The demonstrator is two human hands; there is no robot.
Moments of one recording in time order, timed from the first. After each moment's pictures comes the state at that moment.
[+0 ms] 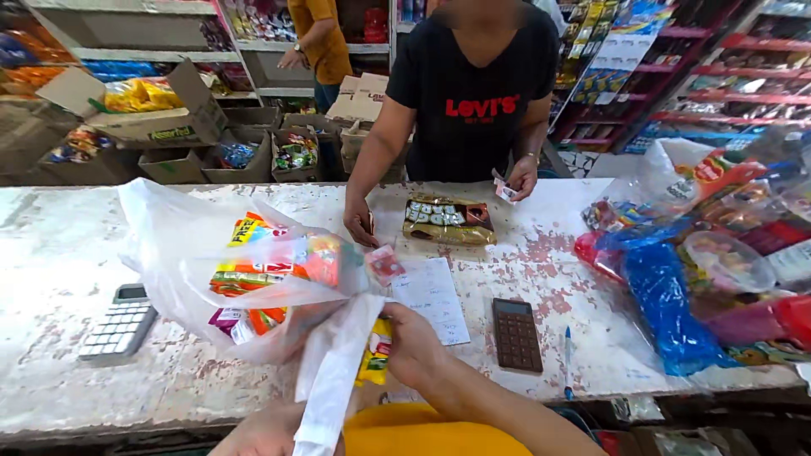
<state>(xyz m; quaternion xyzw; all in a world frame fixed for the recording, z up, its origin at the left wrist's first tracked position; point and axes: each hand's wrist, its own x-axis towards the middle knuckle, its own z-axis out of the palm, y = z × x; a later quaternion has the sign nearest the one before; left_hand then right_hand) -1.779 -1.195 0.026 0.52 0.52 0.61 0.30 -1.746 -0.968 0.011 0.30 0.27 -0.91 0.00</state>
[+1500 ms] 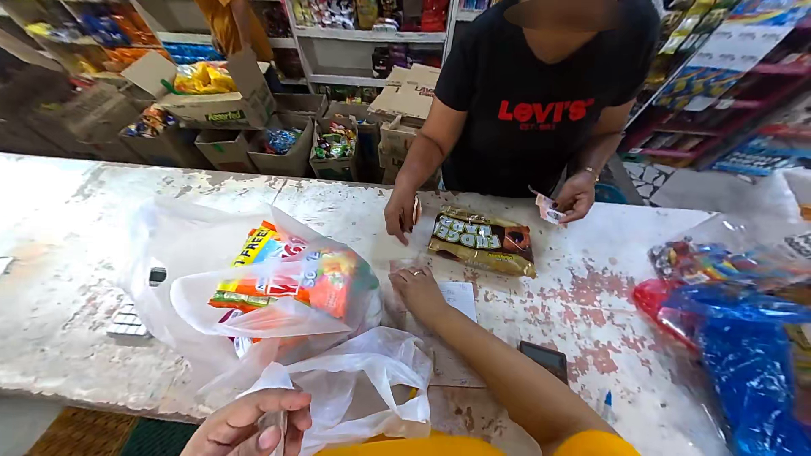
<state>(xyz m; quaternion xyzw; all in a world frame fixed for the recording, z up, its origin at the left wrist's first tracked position) -1.789 -1.178 0.021 0.32 0.56 0.73 0.24 -1.873 -0.851 -0.101 -0.08 0.98 -0.17 0.08</state>
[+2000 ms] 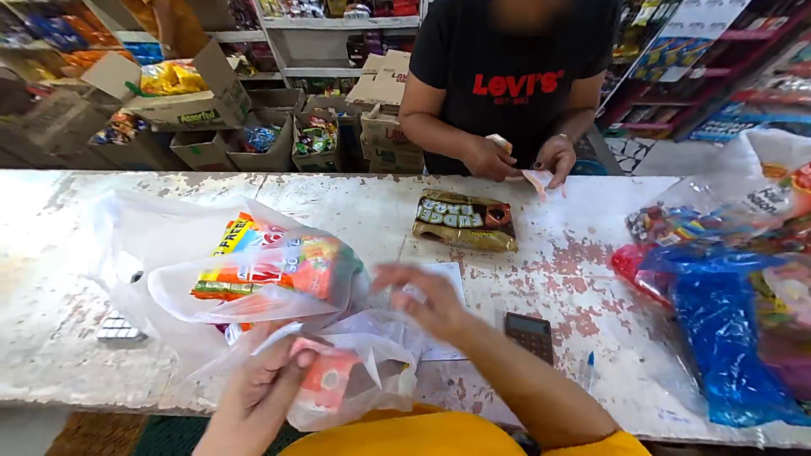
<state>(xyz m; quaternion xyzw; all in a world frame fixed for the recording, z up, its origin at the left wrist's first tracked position) -1.797 -1.141 0.015 0.35 0.74 0.57 0.03 -1.781 -0.871 0.004 -0.23 0.79 -0.51 -0.26</state>
